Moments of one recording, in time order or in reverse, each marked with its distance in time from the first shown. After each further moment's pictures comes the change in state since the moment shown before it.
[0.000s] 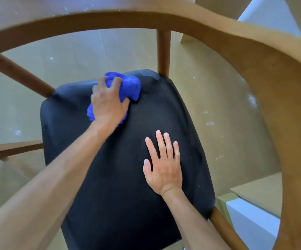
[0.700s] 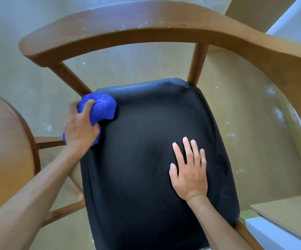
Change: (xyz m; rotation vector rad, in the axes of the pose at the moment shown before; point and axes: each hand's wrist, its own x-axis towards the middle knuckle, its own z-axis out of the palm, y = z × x) left_hand -0.041 -0.140 -0.059 0.046 0.012 -0.171; right_hand 0.001 -0.001 -0.002 -0.013 0.038 -0.005
